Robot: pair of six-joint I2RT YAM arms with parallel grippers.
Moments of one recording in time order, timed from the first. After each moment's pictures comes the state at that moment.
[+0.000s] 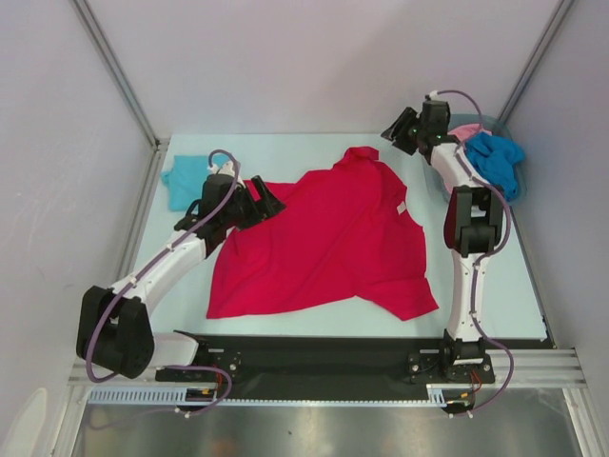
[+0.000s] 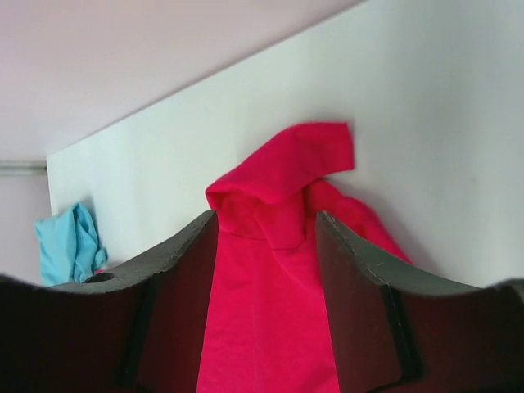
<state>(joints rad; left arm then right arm) -0.34 1.32 0.91 -0.15 0.17 -0.70 0.06 2.33 2.03 -0.21 -0.27 0.65</state>
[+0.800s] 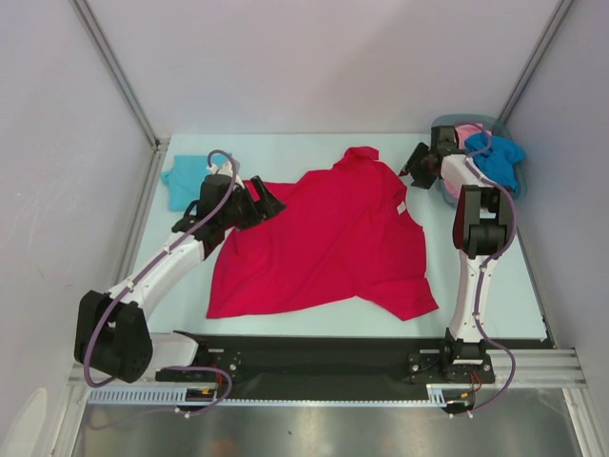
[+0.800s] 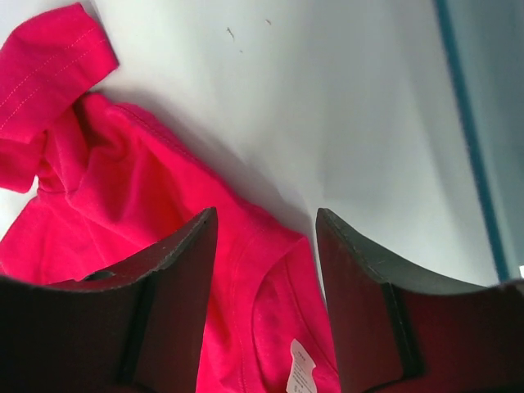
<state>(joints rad) -0.34 1.29 0.90 -0.16 0.19 -0.70 -0.02 2.28 1.83 -0.44 -0.14 0.57</state>
